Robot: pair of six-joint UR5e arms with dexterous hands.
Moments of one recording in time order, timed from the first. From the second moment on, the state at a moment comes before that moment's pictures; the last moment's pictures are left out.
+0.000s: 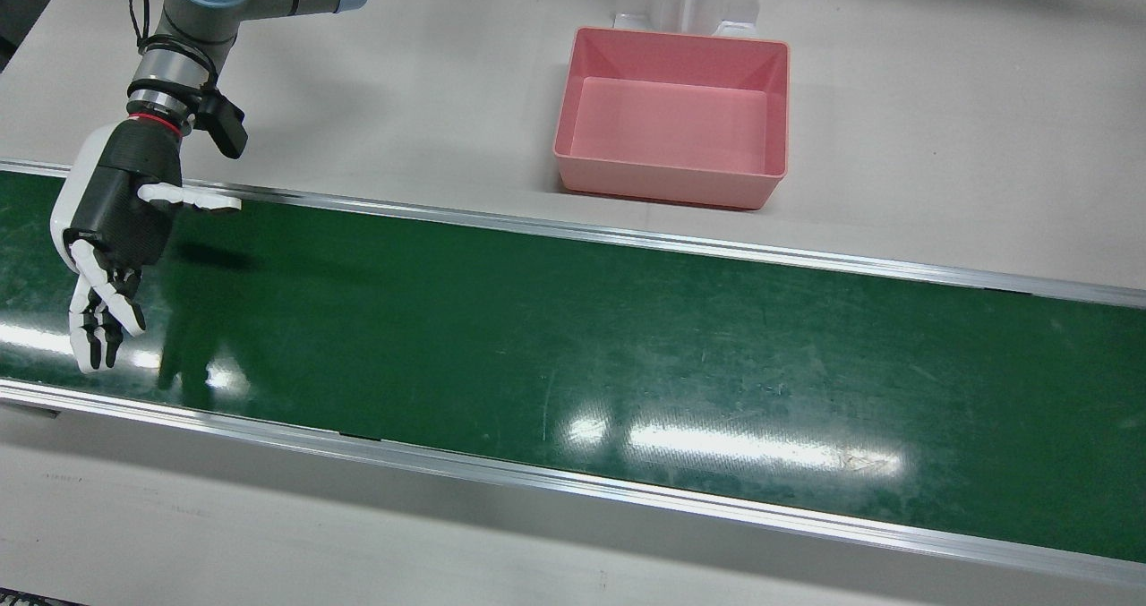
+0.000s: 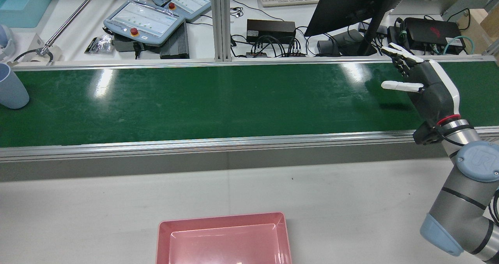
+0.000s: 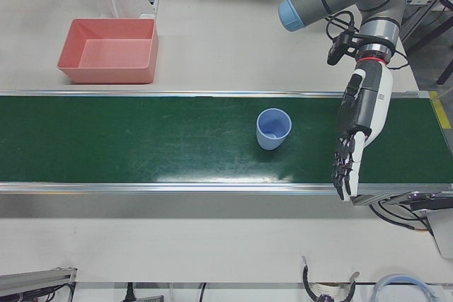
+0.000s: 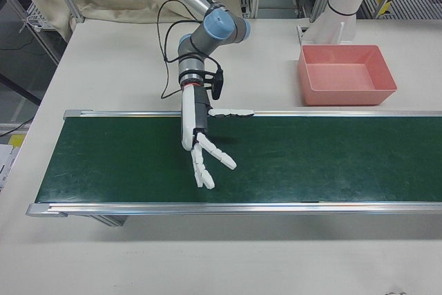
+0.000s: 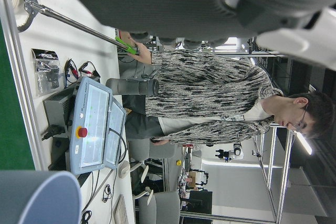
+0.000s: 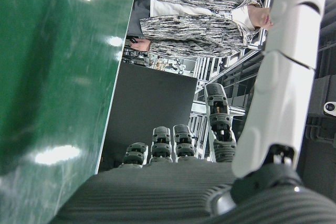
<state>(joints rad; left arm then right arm) -1.44 -1.71 -1.77 0.24 1.79 0.00 0.81 -1.51 1.90 -3.41 -0.84 -0.25</state>
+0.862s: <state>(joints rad) -1.44 -1.71 -1.77 0.24 1.79 0.00 0.85 -1.50 1.87 -3.38 -0.85 -0.25</state>
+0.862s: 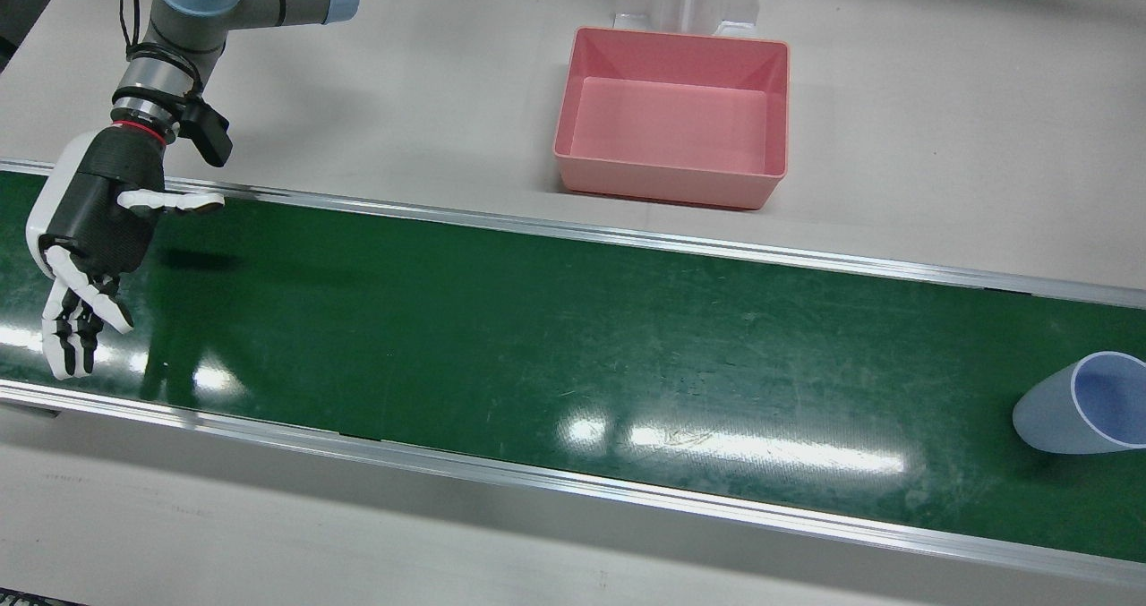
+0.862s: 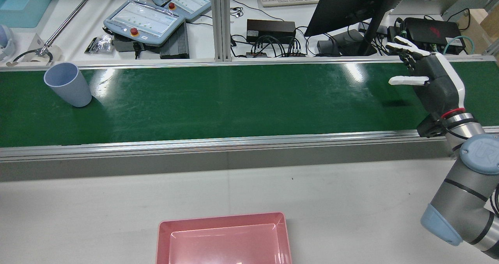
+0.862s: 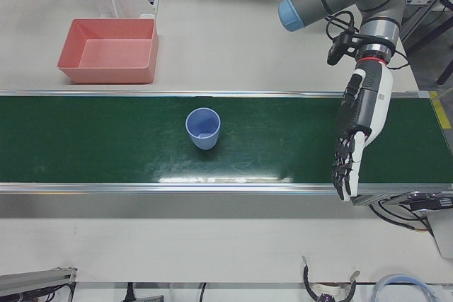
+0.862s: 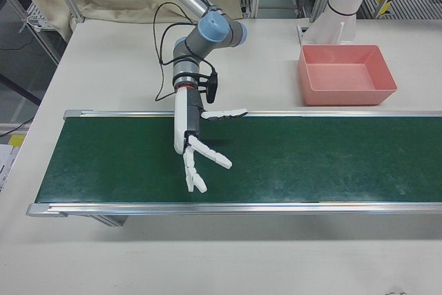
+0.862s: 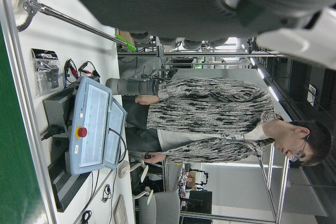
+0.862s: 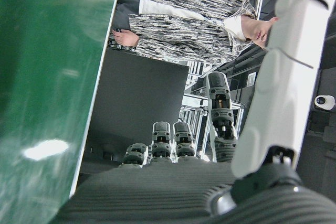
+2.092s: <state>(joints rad) -1.44 -1.71 -1.77 0.24 1.79 0.00 0.85 -1.31 1.85 -3.51 -0.88 -0.28</state>
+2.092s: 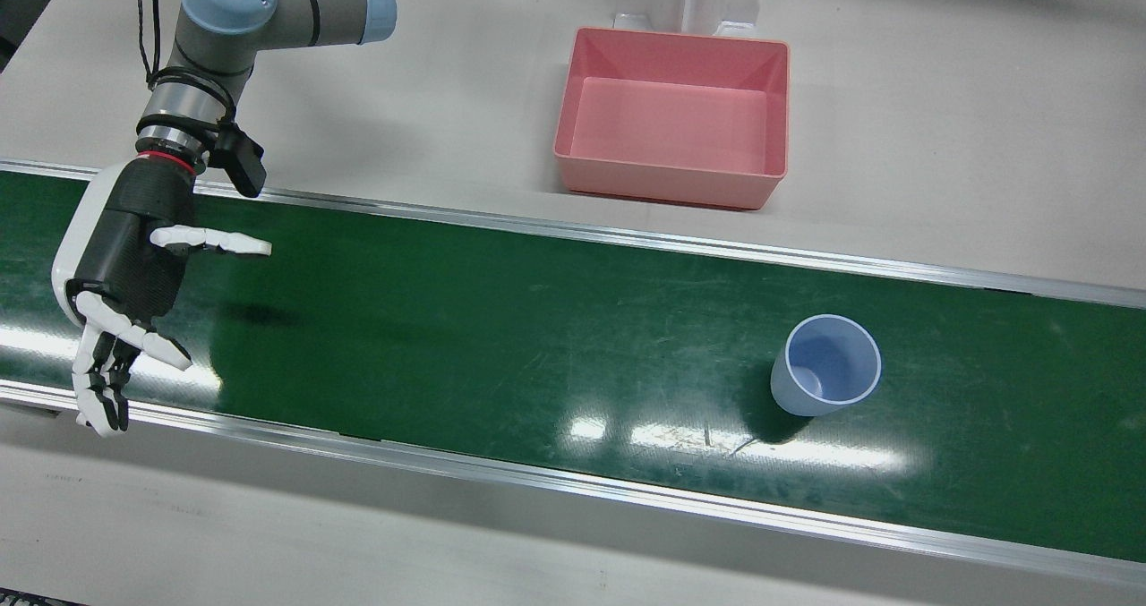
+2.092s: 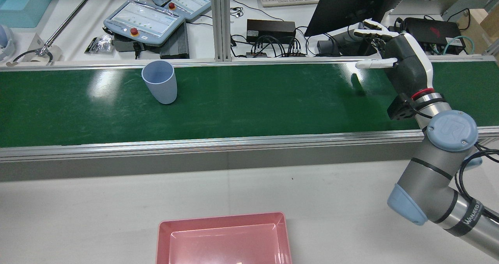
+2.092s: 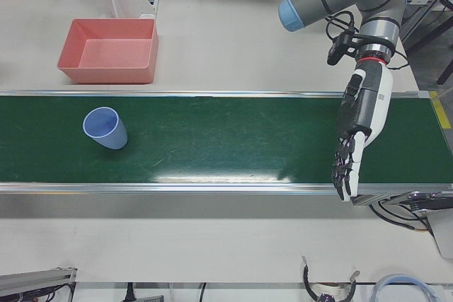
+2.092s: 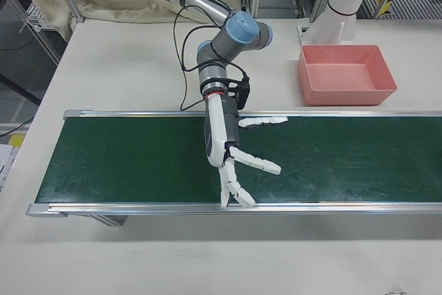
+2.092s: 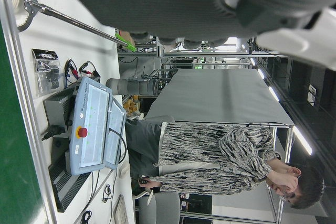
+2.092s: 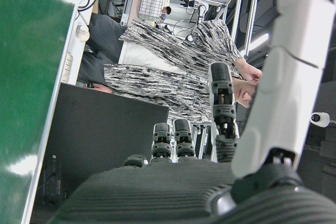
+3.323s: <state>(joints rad) -1.44 -1.71 -1.77 0.24 1.79 0.00 0.79 -1.40 1.88 -3.54 -0.88 -0.28</state>
